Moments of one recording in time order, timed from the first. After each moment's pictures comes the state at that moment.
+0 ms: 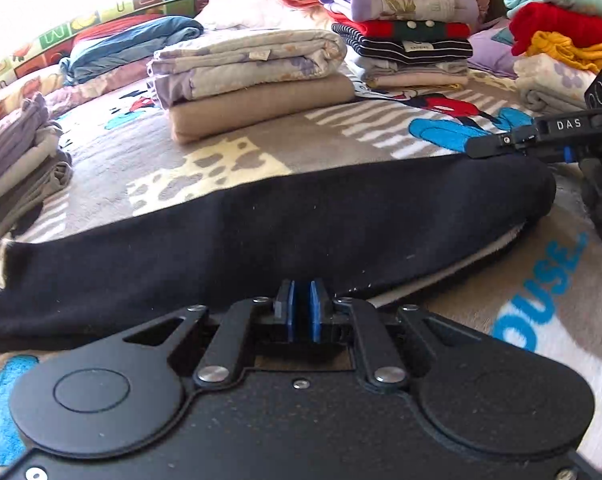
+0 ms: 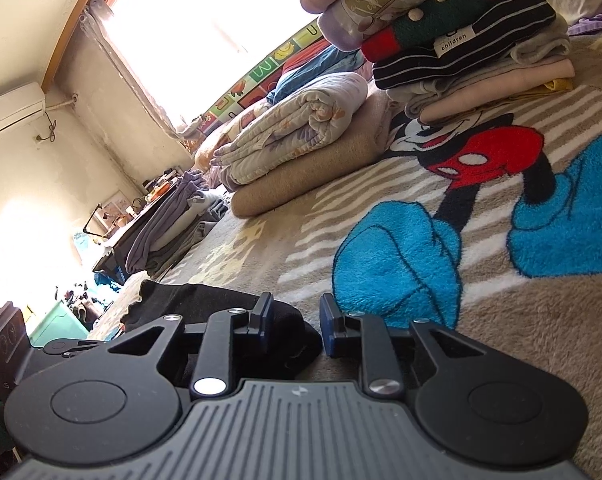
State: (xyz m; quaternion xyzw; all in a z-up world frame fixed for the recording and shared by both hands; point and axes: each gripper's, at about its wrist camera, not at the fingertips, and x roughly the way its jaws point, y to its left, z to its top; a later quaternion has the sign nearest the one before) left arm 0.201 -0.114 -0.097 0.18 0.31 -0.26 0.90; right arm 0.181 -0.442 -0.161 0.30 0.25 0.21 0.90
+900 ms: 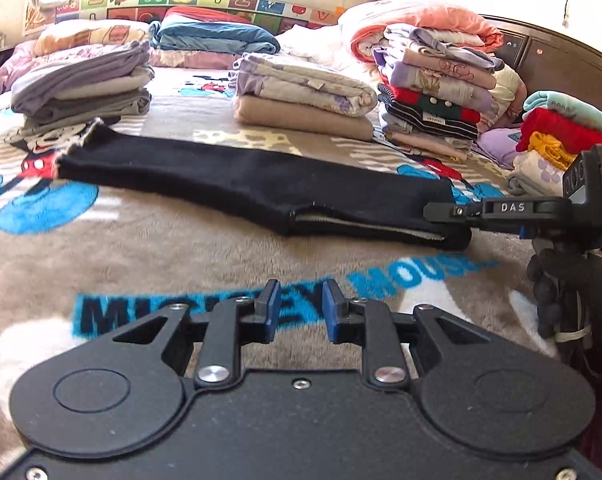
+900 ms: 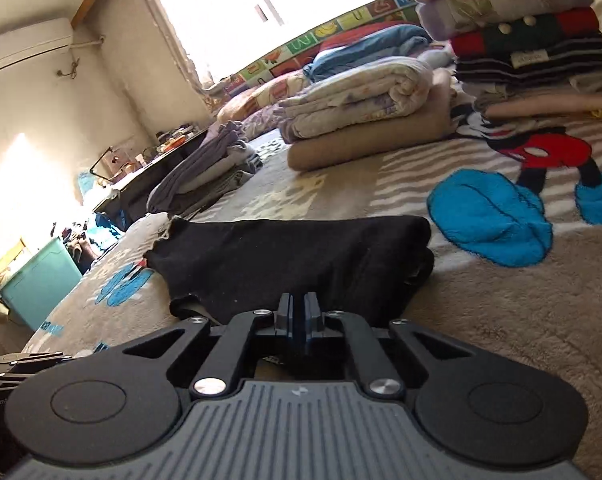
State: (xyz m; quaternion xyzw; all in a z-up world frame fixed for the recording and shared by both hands) left arm 0.085 -0.048 -0.099 -0.03 0.30 -0.21 0.93; right arm 0.125 -0.372 -0.125 0.19 0.25 0.24 0.92
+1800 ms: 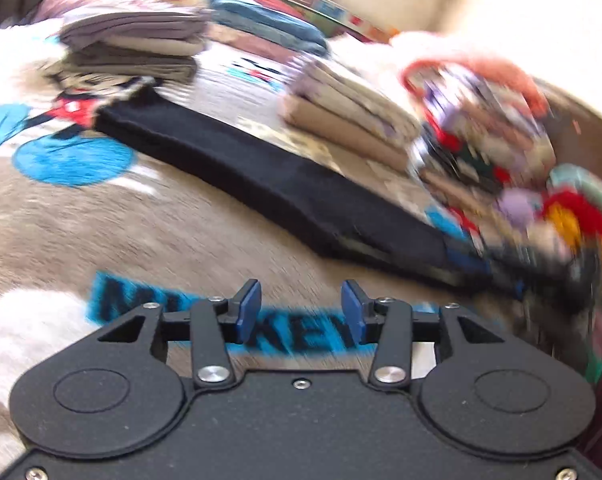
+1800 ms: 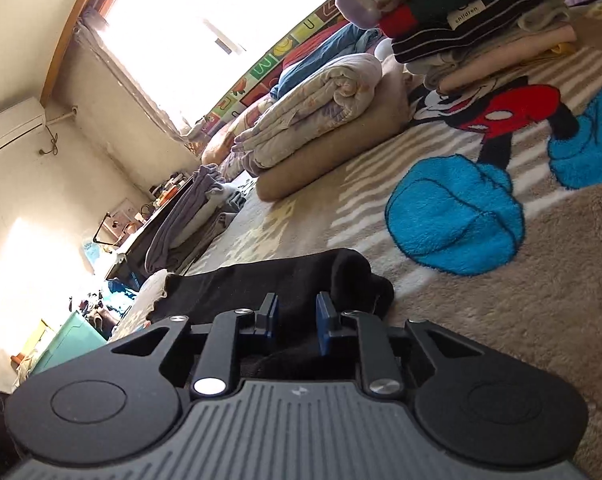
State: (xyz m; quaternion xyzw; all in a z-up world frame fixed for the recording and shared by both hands) left arm 0.126 0.007 -0.095 -0.21 0.32 -0.14 0.91; right arm 0.155 -0.406 -0.155 0.33 0.25 0.22 0.88
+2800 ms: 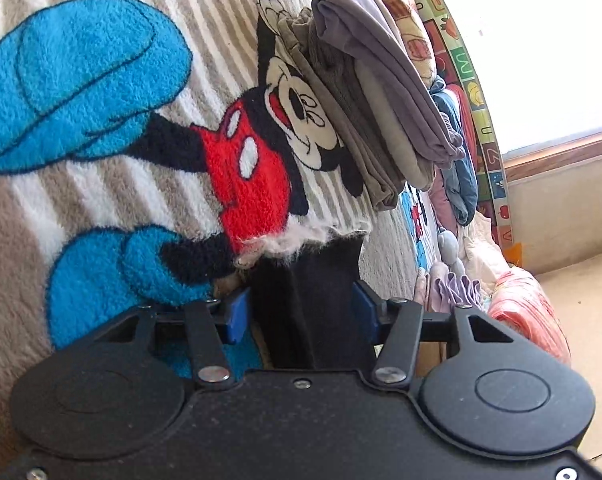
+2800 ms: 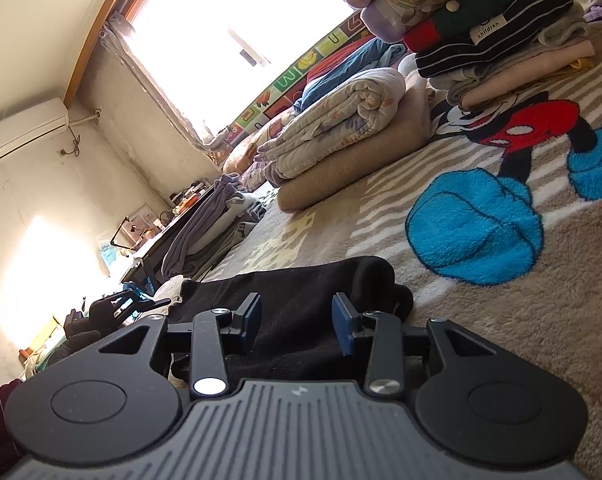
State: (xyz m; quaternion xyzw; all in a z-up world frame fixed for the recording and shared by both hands) left arm 0.278 0.132 -0.125 -0.53 0.31 0.03 0.79; right arm 0.153 -0.406 -0.156 0.33 0.22 0.24 0.89
